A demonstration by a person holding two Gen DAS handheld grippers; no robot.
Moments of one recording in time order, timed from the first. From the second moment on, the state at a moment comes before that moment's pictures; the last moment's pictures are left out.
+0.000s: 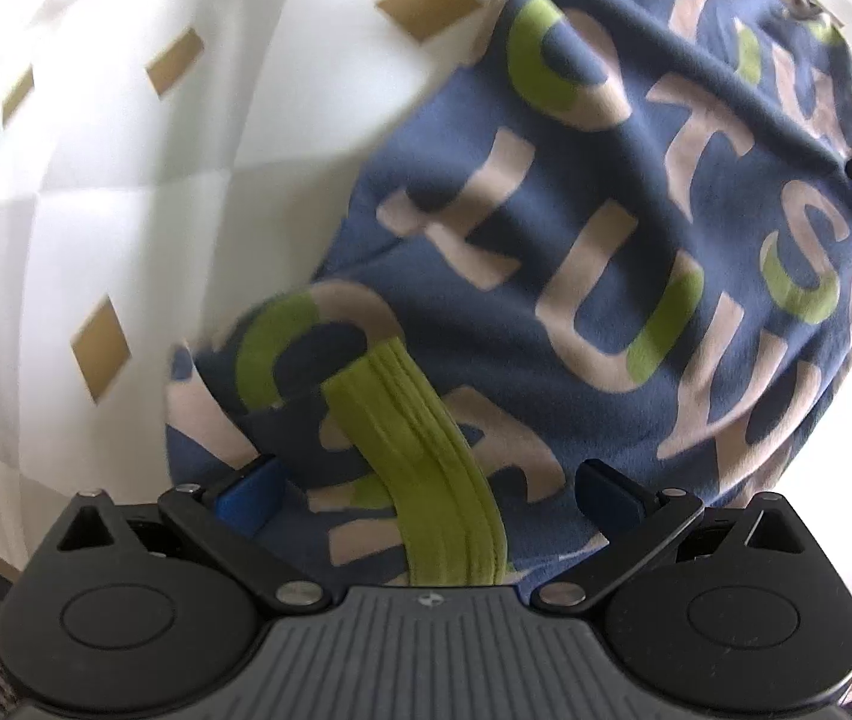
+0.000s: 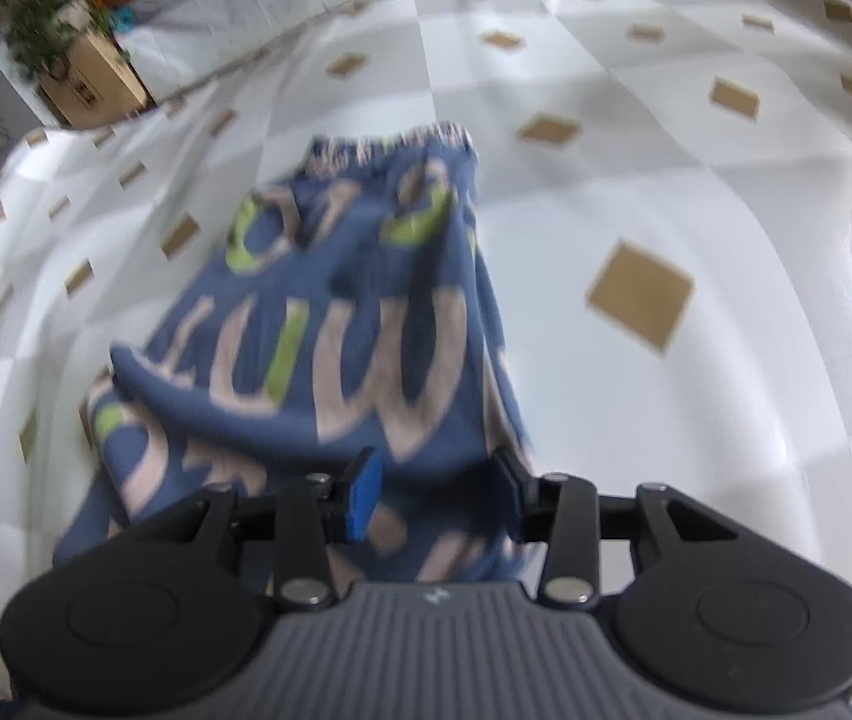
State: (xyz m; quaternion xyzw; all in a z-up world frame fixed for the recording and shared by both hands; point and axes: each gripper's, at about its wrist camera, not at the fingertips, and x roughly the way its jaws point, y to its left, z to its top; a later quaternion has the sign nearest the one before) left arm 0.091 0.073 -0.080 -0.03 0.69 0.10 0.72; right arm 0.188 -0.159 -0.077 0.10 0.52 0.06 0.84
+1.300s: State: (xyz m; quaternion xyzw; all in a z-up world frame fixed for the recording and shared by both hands) left arm 0.094 0.062 -0.070 -0.05 0.69 0.04 0.72; right arm 0.233 -0.188 -0.097 0.01 0.44 0.00 0.90
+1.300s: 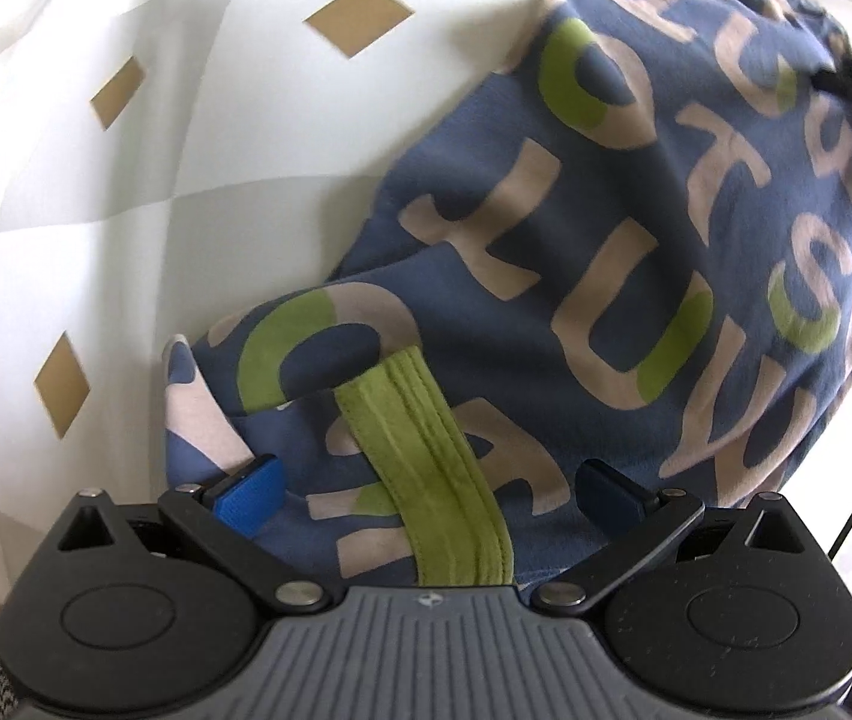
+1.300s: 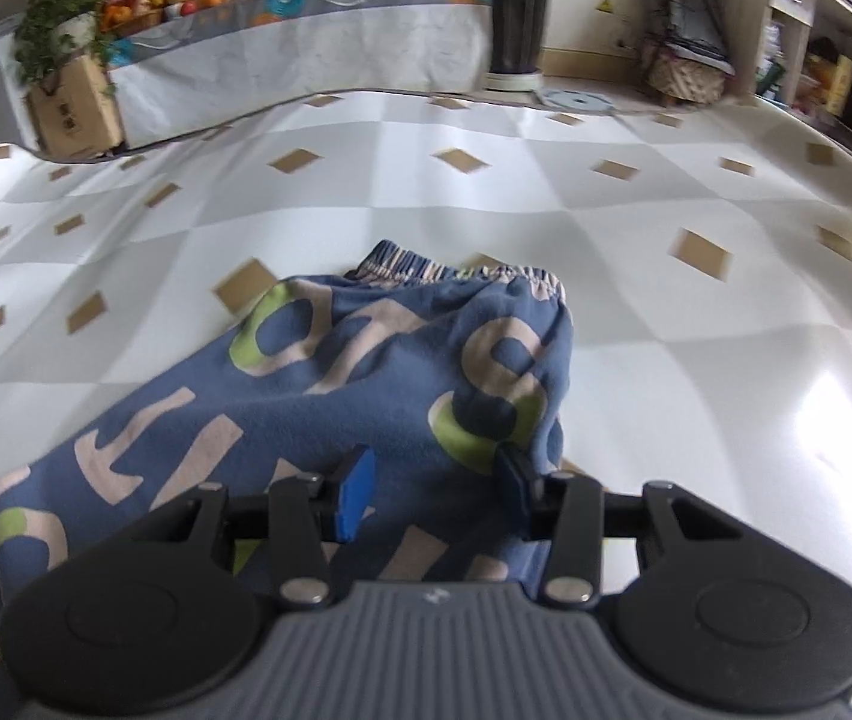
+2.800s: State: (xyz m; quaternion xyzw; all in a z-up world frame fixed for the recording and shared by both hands) left arm -0.032 0.084 -0.083 -0.14 0.63 0.08 0.76; right arm 0.006 -0.225 -0.039 0.14 0.50 -0.02 0.86
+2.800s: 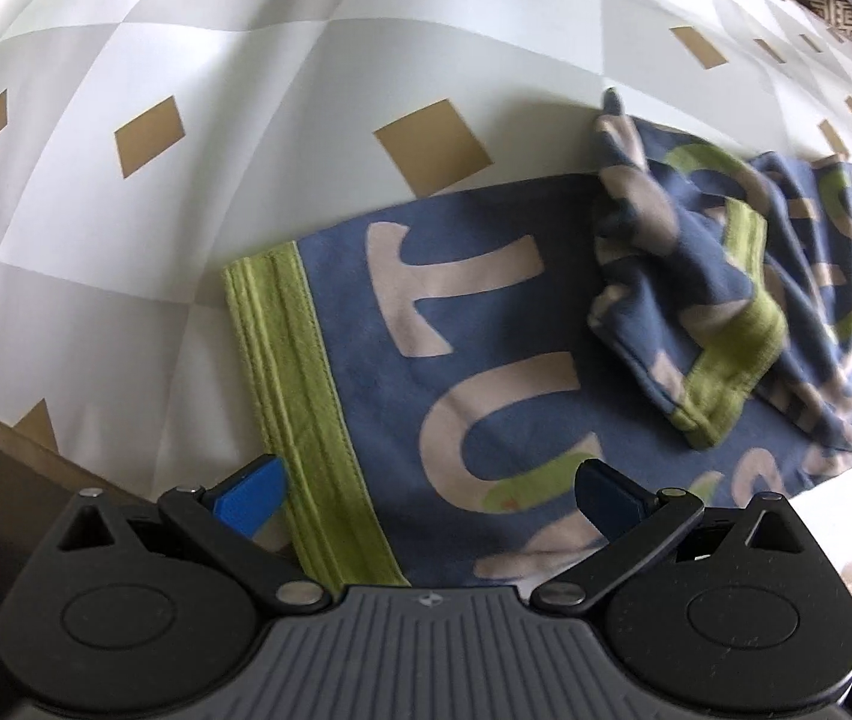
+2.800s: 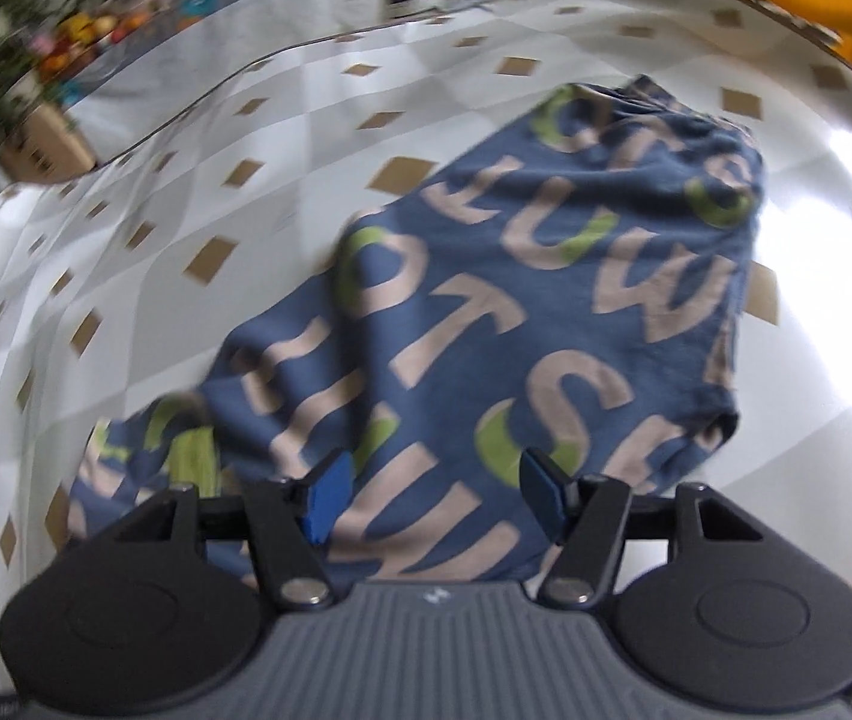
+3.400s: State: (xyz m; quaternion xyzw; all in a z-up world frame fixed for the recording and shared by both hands) left arm -0.027 0.088 -0.092 -0.11 0.61 0.12 0.77; right arm -0.003 -0.191 -0.065 0.07 0.52 0.01 0.85
